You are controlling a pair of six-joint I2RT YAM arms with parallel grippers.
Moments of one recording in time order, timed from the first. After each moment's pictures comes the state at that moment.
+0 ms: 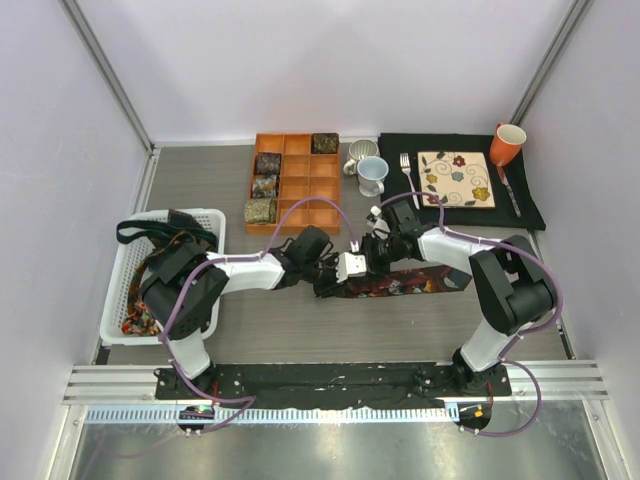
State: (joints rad) left arm -0.80 1.77 0.89 0.04 0.50 0.52; right arm 0.44 1.68 0.88 -0.27 -0.65 0.61
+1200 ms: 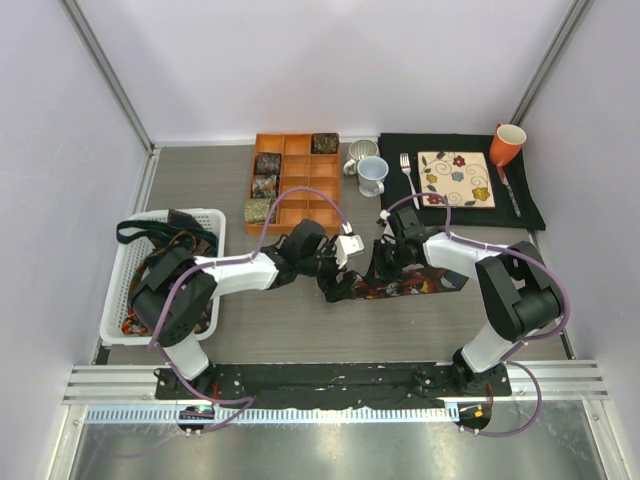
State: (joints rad) left arm -0.79 1.69 0.88 0.12 0.53 0.22; right arm 0.42 1.63 0.83 -0.34 -0.40 0.50
